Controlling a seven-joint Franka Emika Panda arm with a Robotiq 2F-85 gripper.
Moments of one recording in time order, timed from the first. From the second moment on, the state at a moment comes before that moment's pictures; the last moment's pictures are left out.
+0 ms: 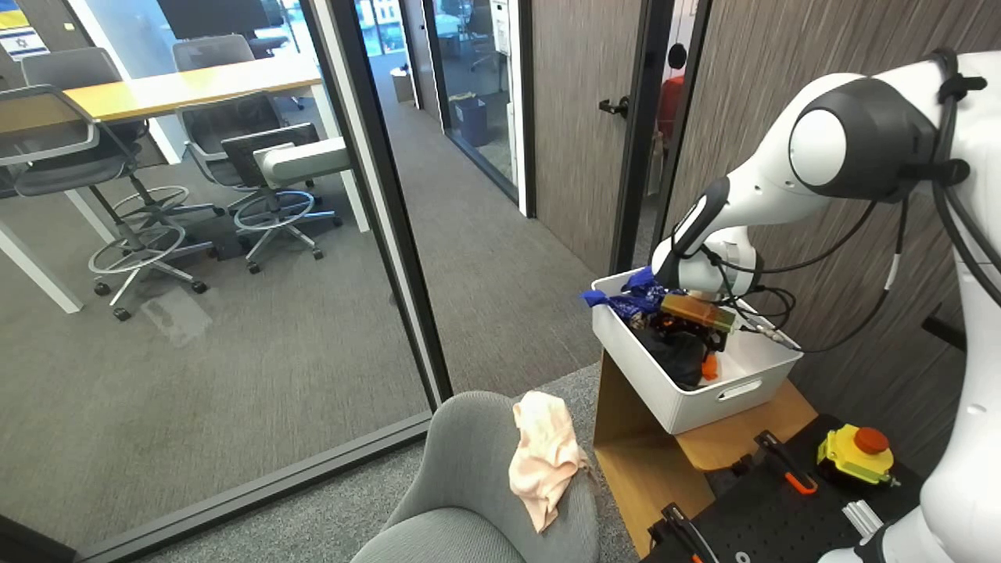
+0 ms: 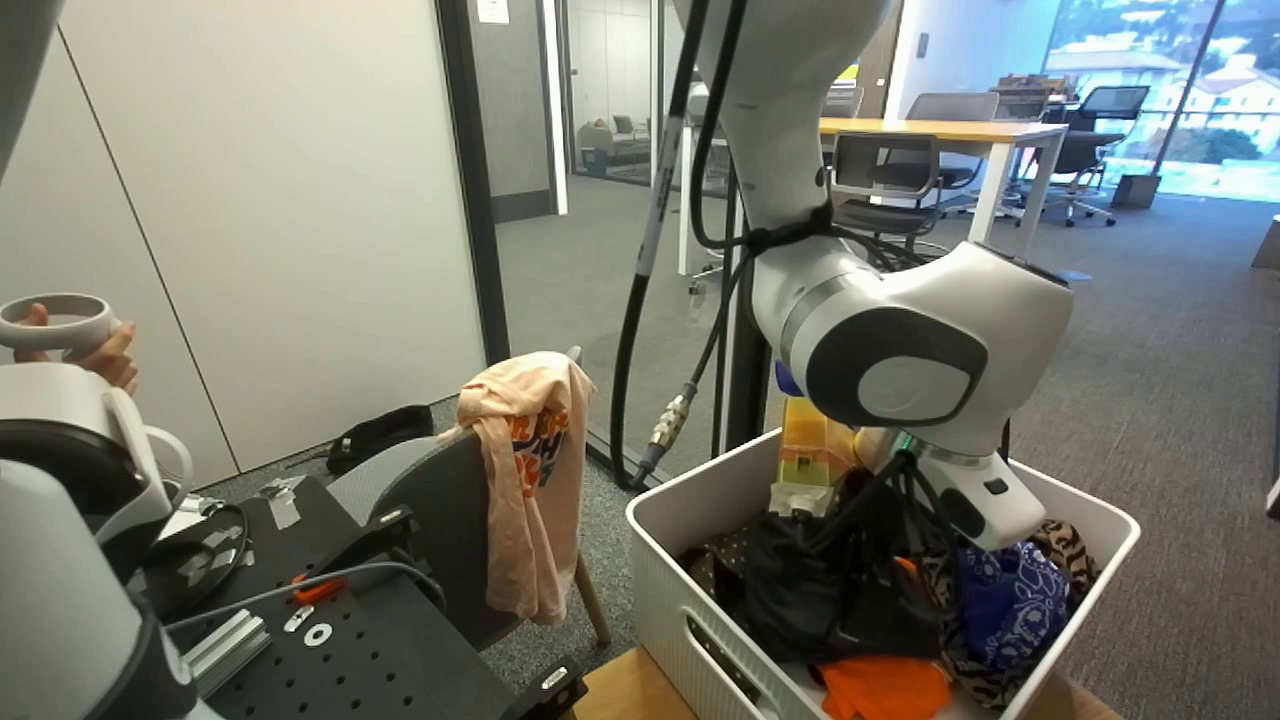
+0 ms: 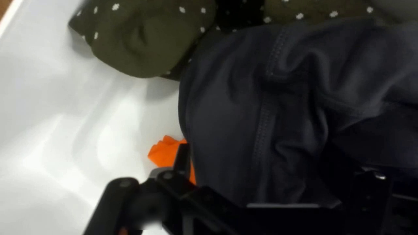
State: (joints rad) arm -0.23 0.66 -0.16 -2.12 0.38 2.59 0.40
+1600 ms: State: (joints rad) arm -0.23 0.68 -0.16 -2.09 0.39 2.59 0.42
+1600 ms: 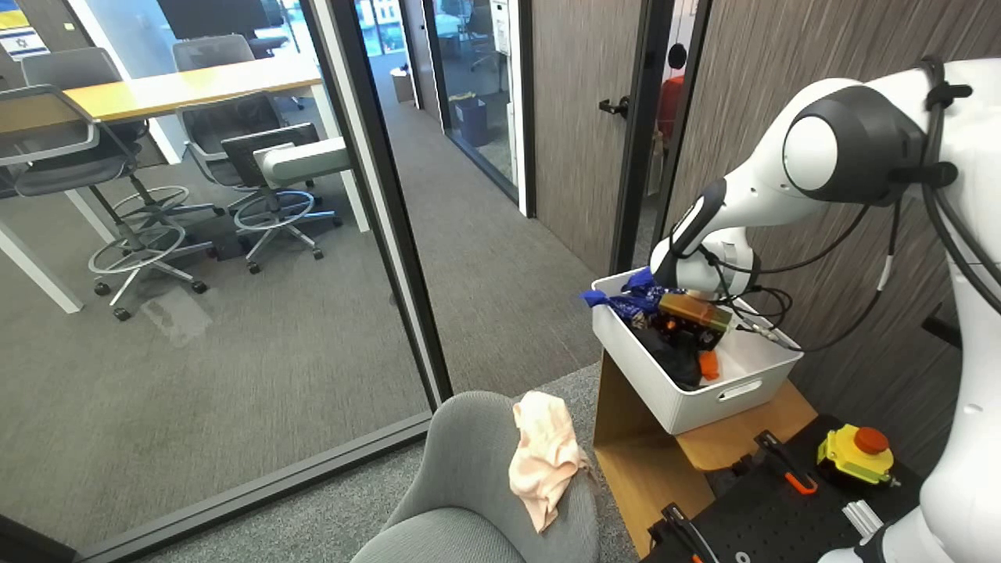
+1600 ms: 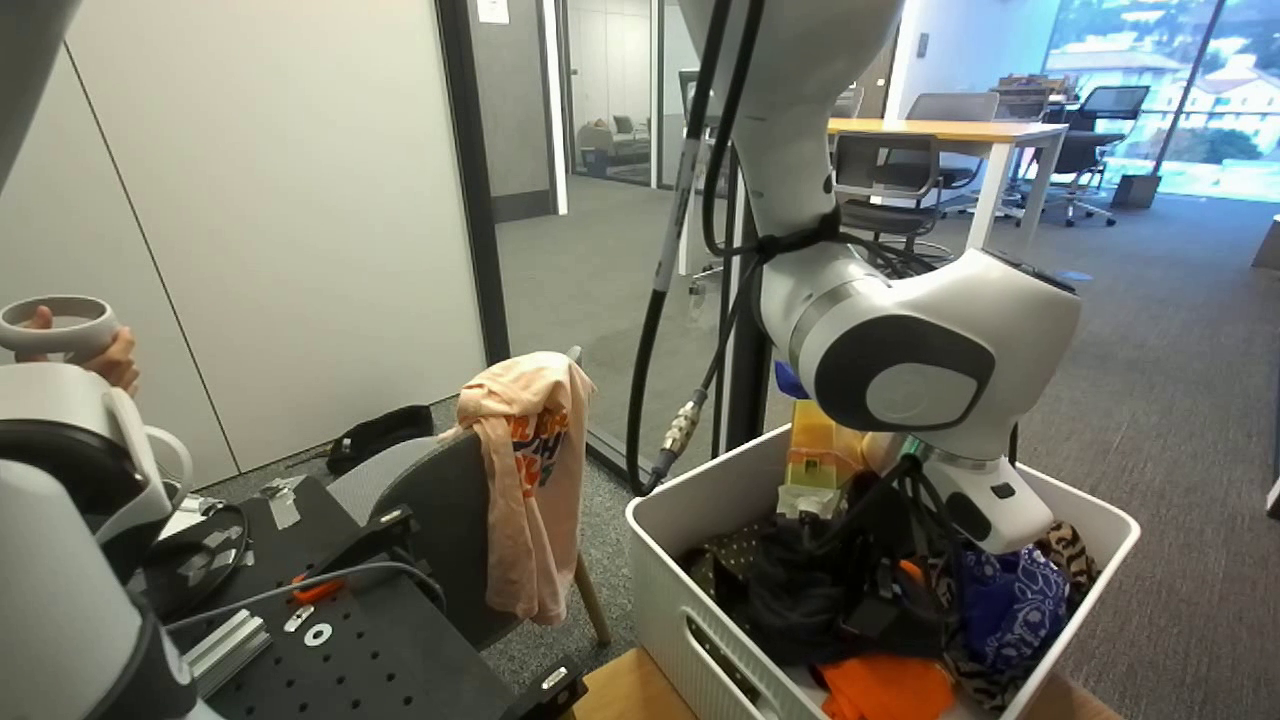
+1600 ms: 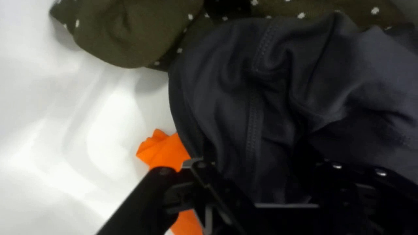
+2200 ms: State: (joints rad) arm -0.23 0.68 -0.16 -2.08 0.39 2.59 0.42
